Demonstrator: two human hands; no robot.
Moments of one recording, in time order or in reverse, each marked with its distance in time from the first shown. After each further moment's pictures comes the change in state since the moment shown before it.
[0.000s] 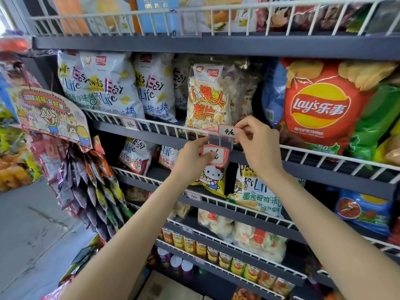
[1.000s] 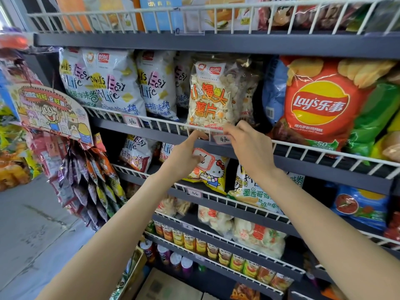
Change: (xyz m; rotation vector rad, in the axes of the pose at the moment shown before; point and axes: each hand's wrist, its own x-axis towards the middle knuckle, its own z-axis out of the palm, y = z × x) left_hand -0.005 -0.007 -0.024 0.334 -0.080 0.073; right_hand -0.006 0.009 0.020 -0.561 -0.028 -0.354
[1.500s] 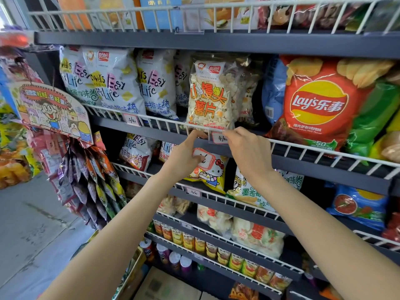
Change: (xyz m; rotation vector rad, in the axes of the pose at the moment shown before) left_hand 0.000 0.001 0.006 -0.012 0.041 -0.008; right_hand -0.005 -0.005 0.000 -0.130 -0.050 -0.020
